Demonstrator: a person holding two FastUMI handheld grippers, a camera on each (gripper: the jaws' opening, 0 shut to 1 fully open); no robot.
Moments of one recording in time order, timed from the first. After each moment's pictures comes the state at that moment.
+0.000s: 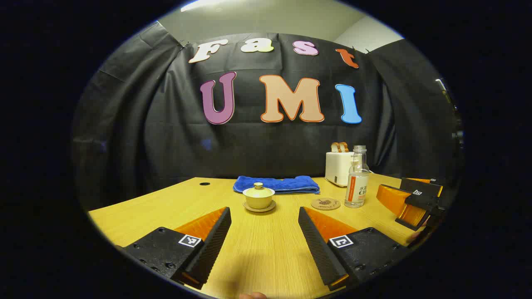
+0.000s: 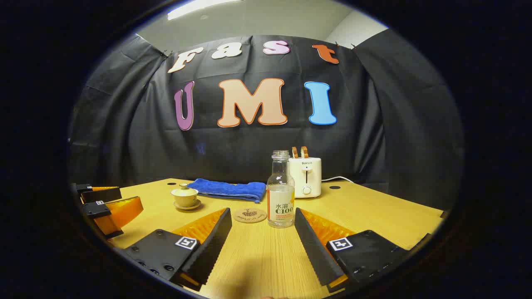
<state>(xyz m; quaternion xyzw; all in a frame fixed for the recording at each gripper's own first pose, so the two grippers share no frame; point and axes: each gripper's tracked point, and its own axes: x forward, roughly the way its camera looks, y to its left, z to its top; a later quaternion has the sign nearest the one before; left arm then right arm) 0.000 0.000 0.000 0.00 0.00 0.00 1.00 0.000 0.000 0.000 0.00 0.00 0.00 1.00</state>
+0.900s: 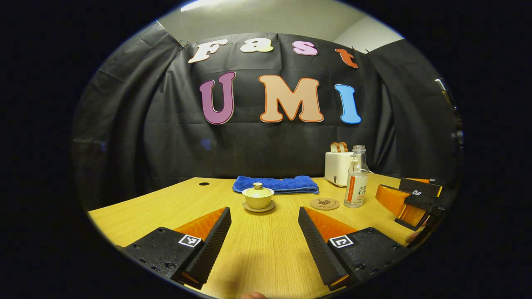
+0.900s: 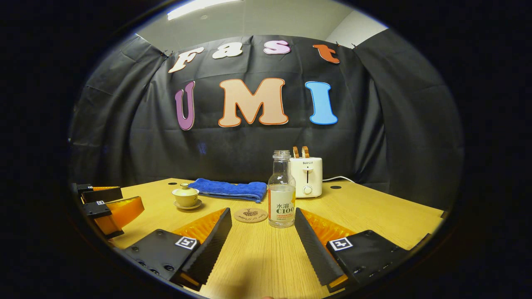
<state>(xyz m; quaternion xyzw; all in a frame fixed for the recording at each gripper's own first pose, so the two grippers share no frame) 0.000 0.000 0.003 0.00 0.00 0.00 1.00 0.000 0.001 -0.001 0.00 0.00 0.00 1.00</state>
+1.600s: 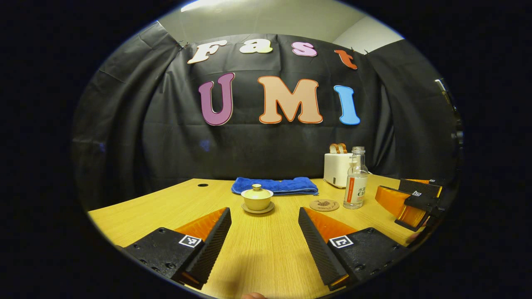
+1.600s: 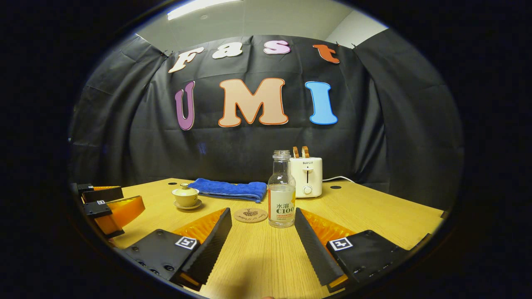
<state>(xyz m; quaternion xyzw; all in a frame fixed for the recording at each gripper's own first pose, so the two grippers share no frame) 0.010 0.003 0.007 0.00 -0.01 0.00 1.00 -0.001 0.001 -0.001 0.00 0.00 0.00 1.00</state>
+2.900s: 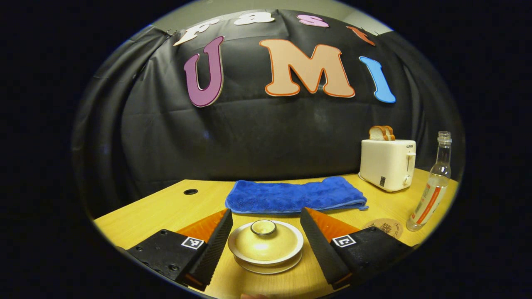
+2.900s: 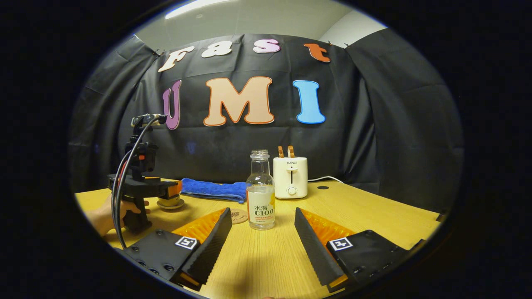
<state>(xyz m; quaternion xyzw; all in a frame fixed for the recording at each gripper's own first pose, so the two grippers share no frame) 0.218 0.036 -0.014 0.02 0.06 0.04 1.00 0.009 -0.037 0.000 0.00 0.00 -0.03 1.00</state>
